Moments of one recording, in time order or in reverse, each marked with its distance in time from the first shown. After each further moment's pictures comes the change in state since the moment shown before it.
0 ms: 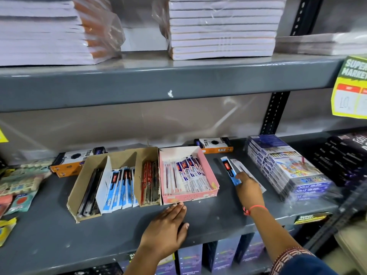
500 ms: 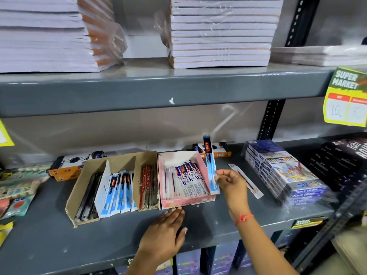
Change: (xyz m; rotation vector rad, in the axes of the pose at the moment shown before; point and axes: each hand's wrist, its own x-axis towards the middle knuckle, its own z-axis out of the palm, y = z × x) left_hand -0.002 0.007 -0.013 0.047 0.009 0.010; right_hand -0.041 -0.063 -0.014 1.074 -0.046 0.037
